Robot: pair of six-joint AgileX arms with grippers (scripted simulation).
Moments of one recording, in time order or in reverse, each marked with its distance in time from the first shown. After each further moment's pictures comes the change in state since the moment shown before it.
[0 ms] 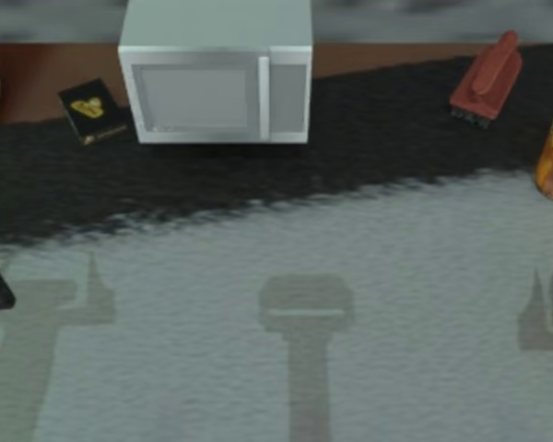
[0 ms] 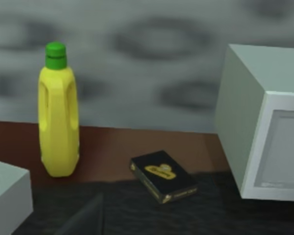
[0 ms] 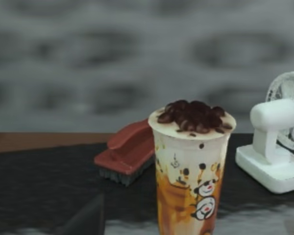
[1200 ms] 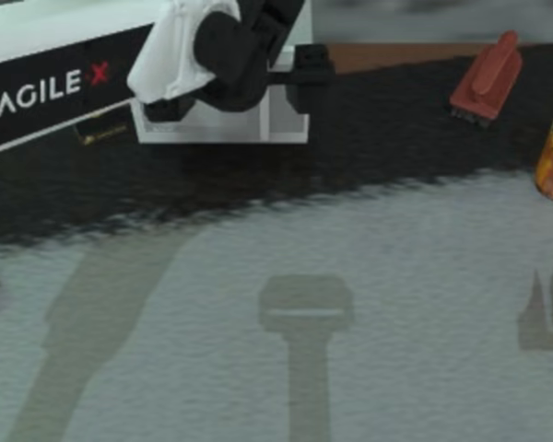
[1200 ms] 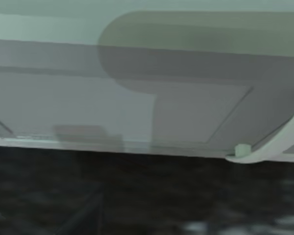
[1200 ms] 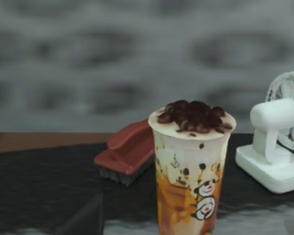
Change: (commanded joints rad) left arm -0.533 1.749 1.378 -0.500 -0.328 -0.444; right arm 0.000 0.000 0.000 0.000 0.000 0.000
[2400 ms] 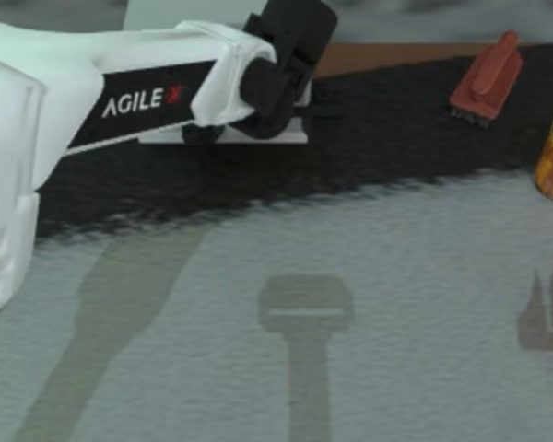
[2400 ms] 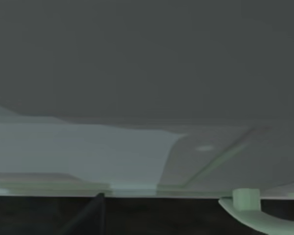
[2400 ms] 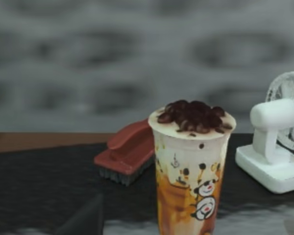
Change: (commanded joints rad) left arm 0.047 0.268 0.143 0.135 0.031 0.041; right arm 0.000 0.000 0.000 0.000 0.000 0.000
